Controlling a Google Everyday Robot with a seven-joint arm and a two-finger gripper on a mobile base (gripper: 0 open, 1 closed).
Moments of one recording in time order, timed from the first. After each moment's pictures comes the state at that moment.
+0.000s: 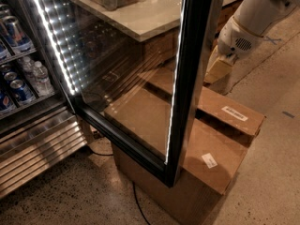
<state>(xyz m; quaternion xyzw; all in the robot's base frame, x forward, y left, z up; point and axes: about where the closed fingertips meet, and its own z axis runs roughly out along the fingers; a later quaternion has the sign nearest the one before) 0.564 -0.170 0.890 -0.60 0.78 0.13 0.14</state>
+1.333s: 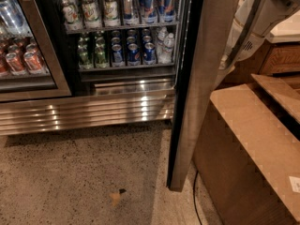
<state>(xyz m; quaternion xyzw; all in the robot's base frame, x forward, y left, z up) 0.564 -0.170 0.890 -0.60 0.78 0.13 0.14</state>
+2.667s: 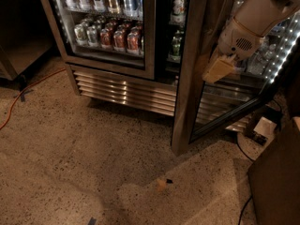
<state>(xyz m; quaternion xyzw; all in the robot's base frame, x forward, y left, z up) 0.564 -0.170 0.890 -0.60 0.78 0.13 0.14</state>
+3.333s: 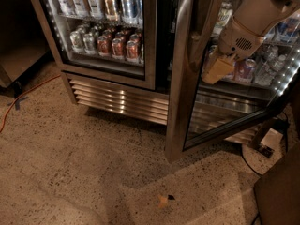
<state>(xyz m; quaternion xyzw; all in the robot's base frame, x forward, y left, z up) 0.564 -0.170 0.890 -0.60 0.78 0.13 0.14</state>
